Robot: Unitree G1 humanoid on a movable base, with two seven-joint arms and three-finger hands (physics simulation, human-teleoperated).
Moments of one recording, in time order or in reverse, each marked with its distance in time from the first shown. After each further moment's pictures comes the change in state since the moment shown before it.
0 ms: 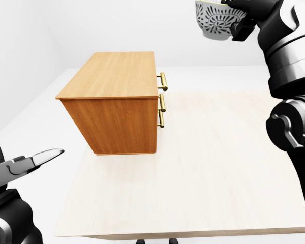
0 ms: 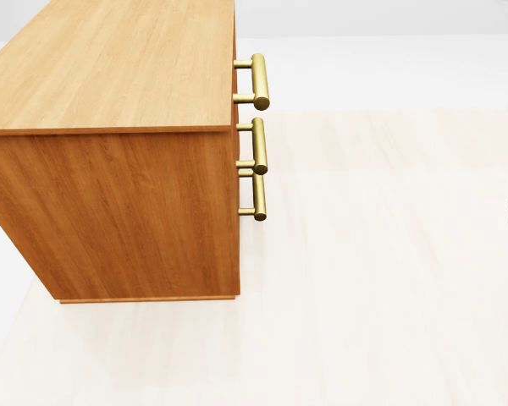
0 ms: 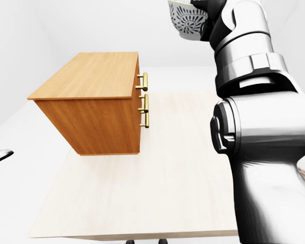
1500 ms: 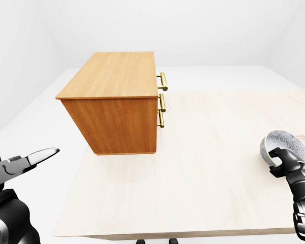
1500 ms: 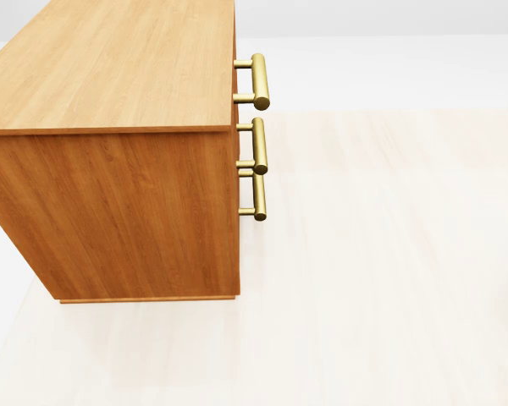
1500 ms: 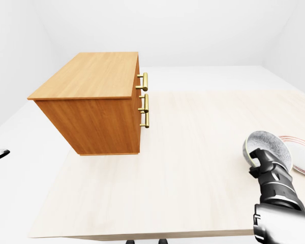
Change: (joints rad) left arm 0.001 0.010 0.025 0.025 -0.020 0.000 0.006; right arm 1.206 -0.279 -0.155 -0.003 0.618 0.000 -0.409
